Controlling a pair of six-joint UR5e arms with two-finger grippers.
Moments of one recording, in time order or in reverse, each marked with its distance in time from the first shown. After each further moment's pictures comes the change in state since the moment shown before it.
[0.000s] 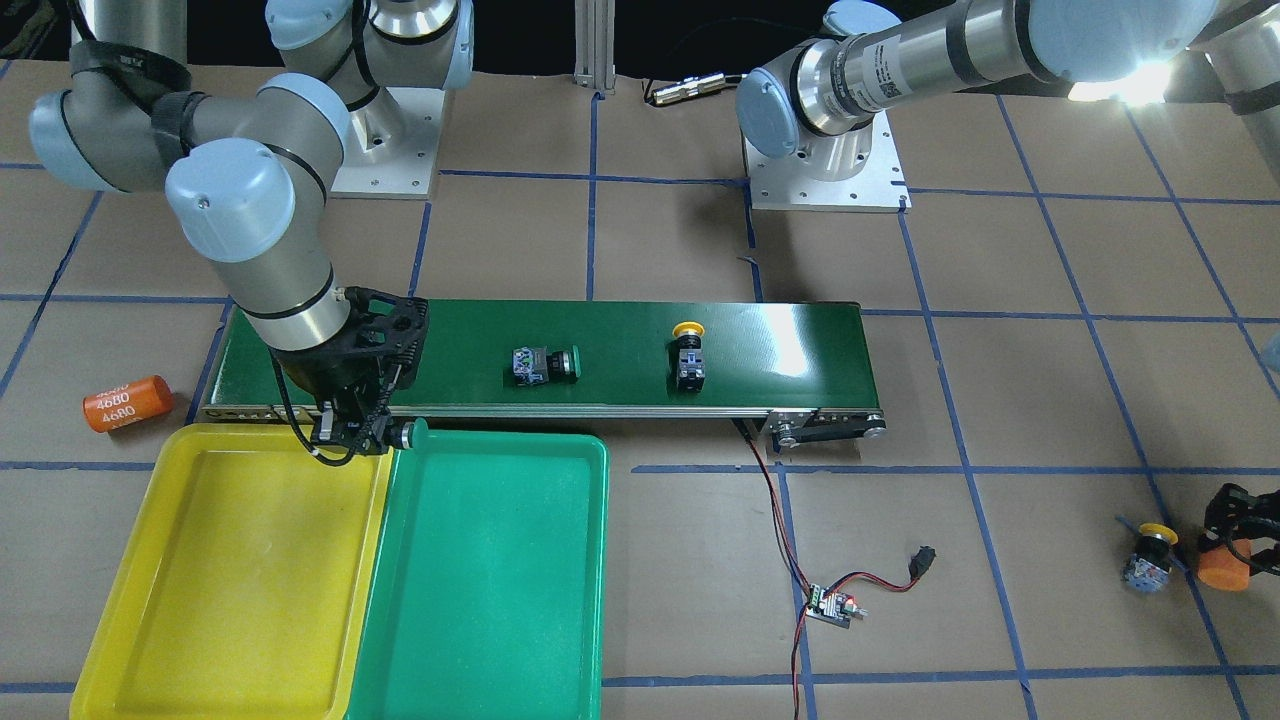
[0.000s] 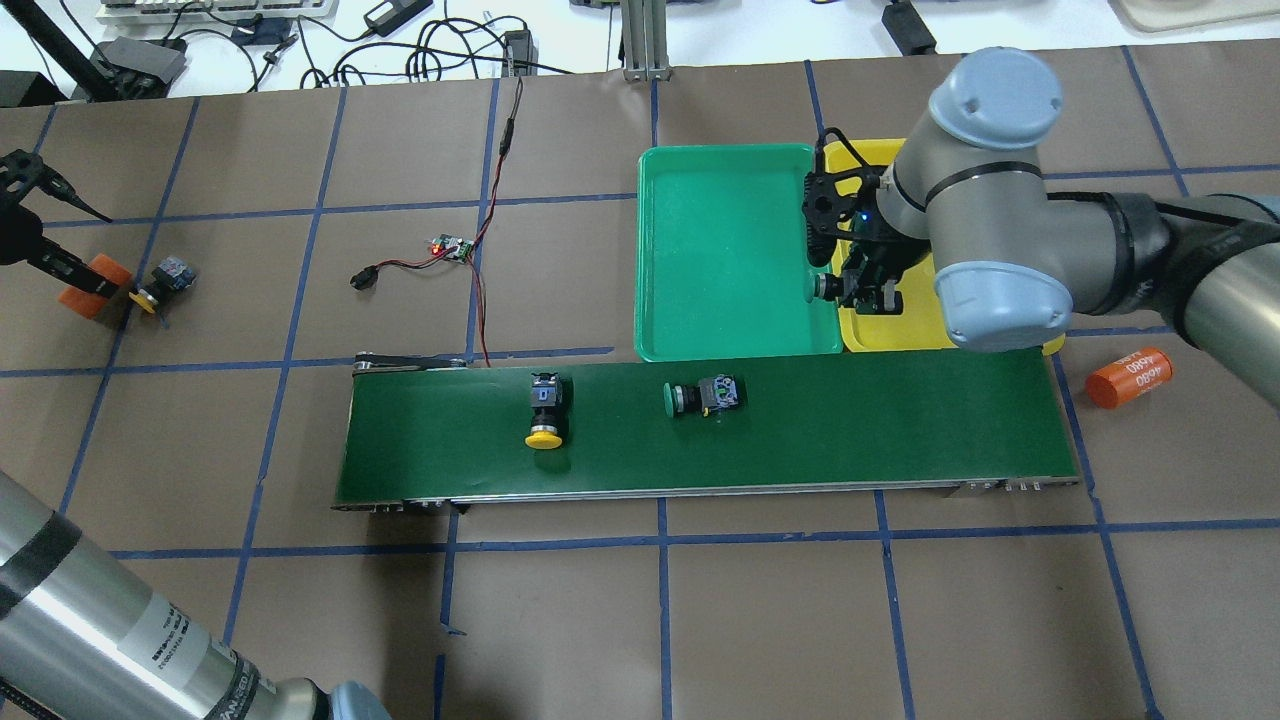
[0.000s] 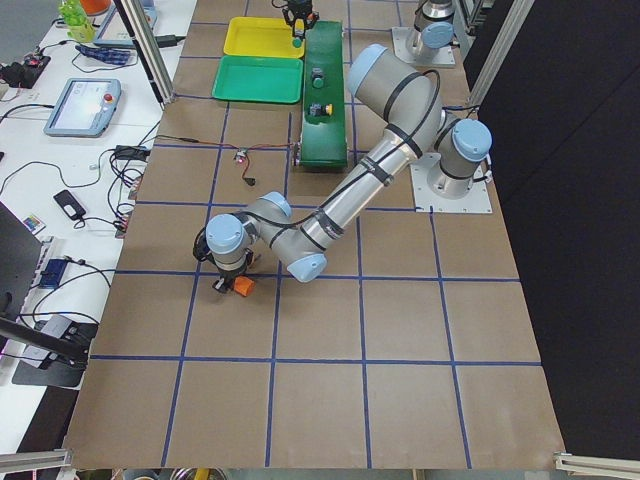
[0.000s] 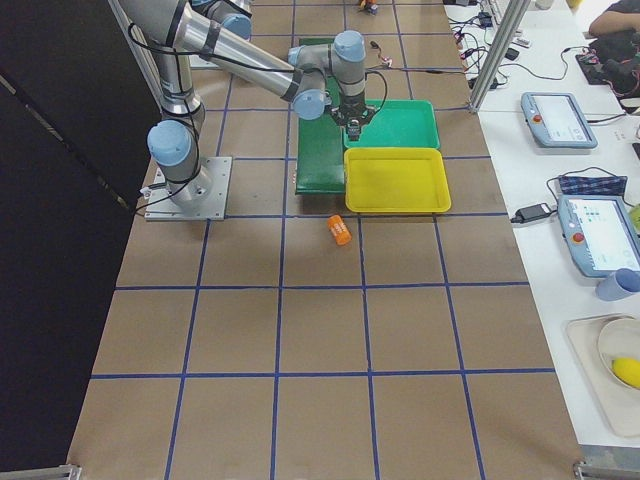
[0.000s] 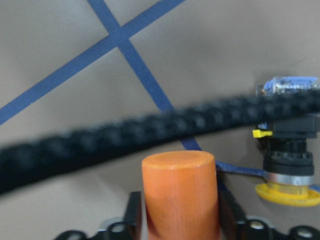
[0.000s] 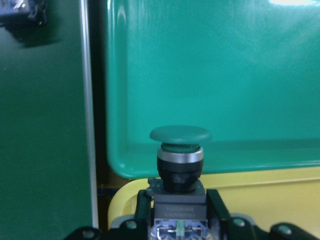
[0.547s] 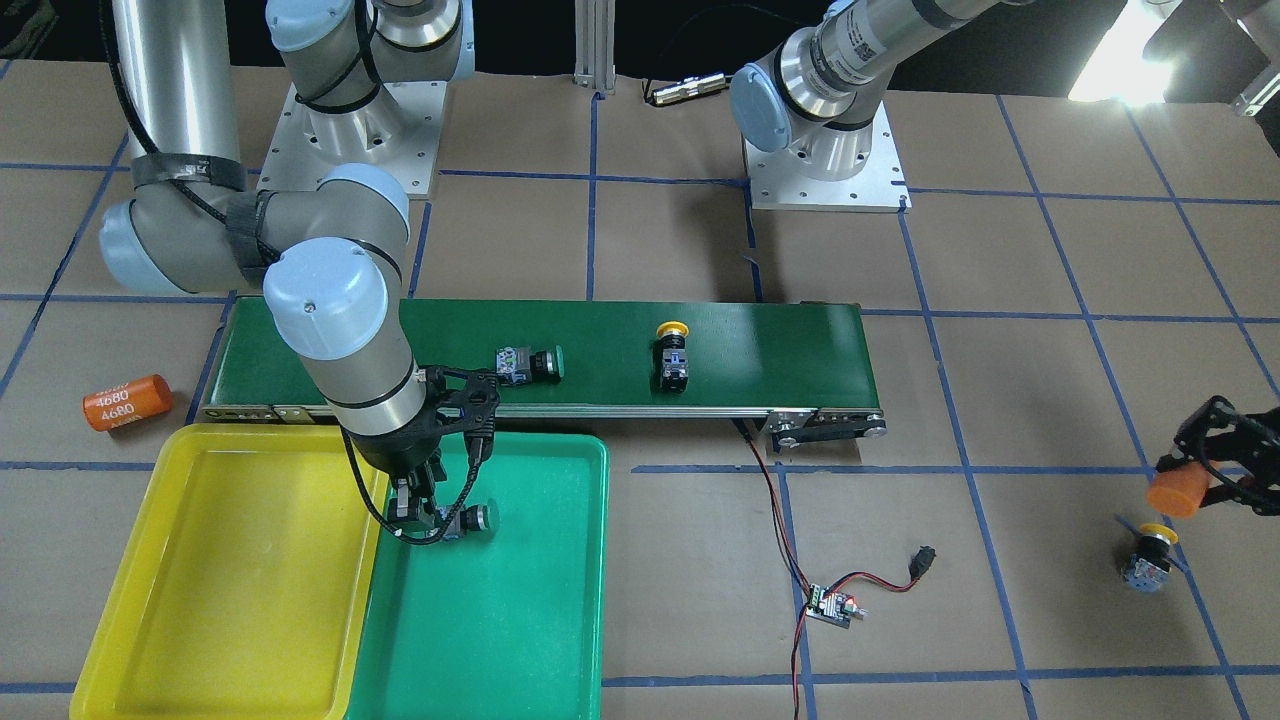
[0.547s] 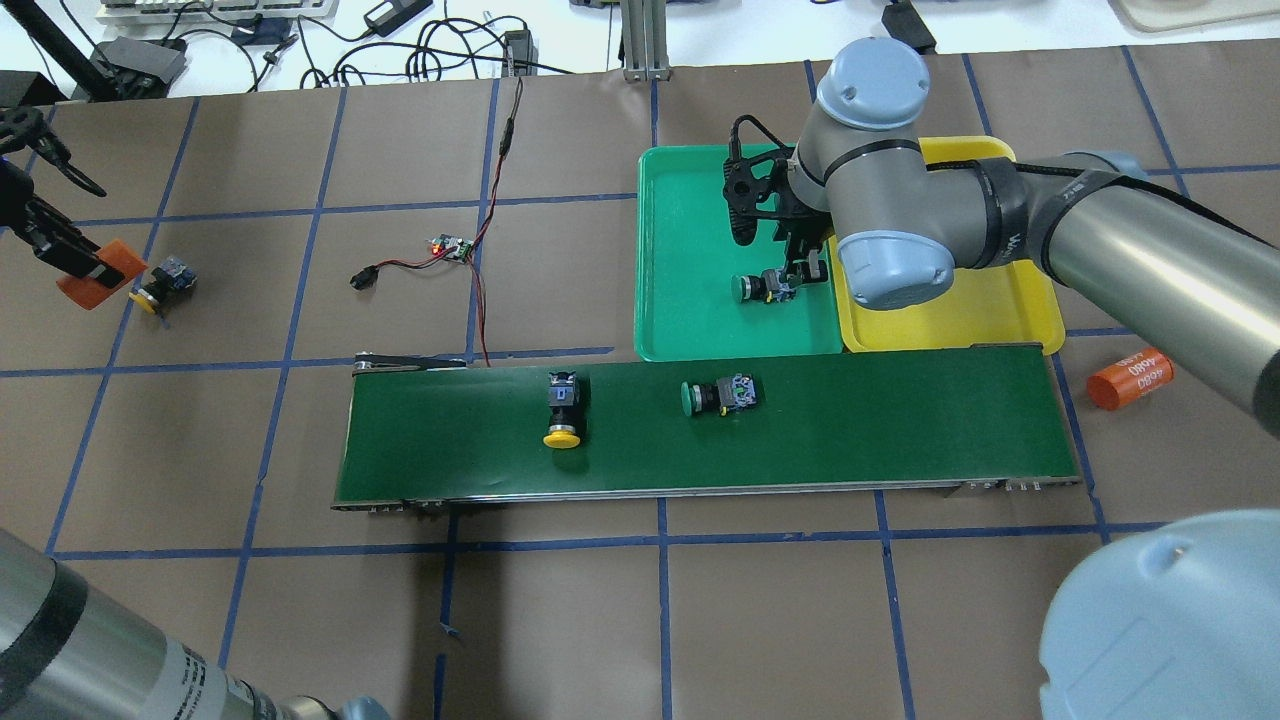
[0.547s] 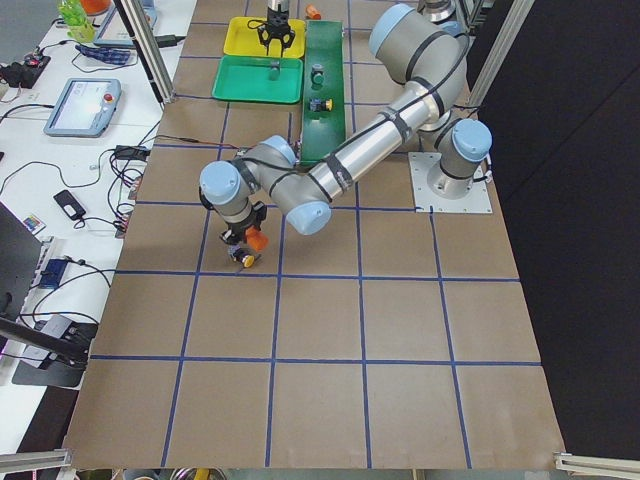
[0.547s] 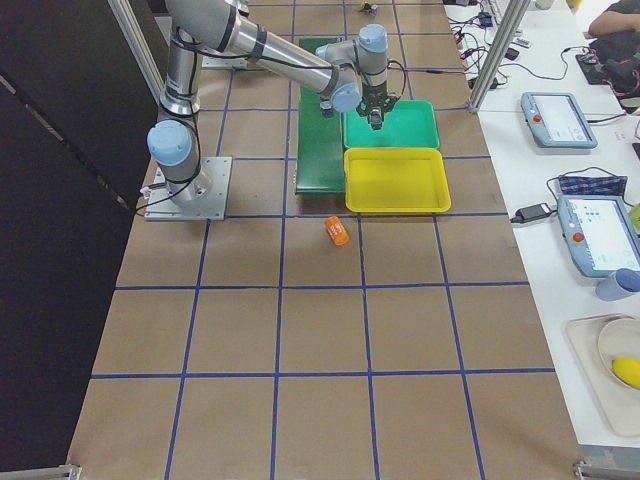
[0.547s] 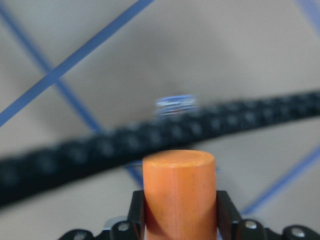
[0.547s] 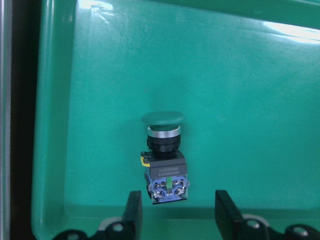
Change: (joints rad) left arm -0.095 0.245 -0.053 -0.421 -0.006 0.165; right arm 0.077 0.159 -0.117 -0.053 -0.015 -0.005
